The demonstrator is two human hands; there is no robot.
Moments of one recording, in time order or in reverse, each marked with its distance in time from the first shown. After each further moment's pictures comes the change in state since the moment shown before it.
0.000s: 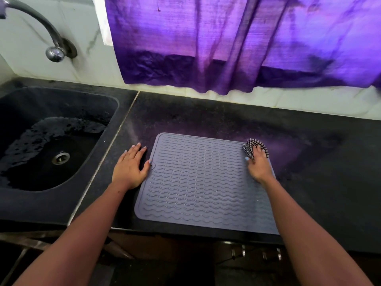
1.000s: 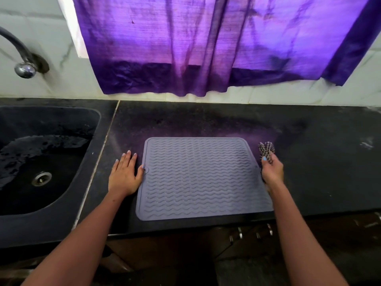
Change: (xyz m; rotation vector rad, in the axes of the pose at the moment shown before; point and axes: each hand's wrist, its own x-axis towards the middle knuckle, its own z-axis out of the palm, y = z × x) left_hand -0.002 0.000 -0.002 -0.001 -0.071 0.008; right_hand -0.094 -0.002 -0.042 0.644 0.396 0.399
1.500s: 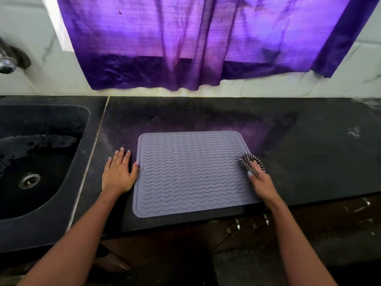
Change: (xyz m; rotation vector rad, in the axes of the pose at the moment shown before) left_hand 0.002 -0.004 0.003 0.006 0.006 0.013; right_hand -0.030 0.052 -0.012 -0.210 -0.293 -0.195
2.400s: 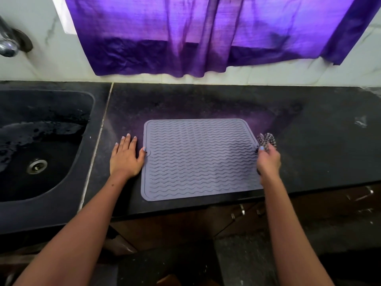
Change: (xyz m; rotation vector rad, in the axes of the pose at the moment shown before) left_hand -0.001 0.002 -0.003 0.006 -0.015 0.006; right_hand -0.026 -0.077 0.014 0.250 0.360 0.327
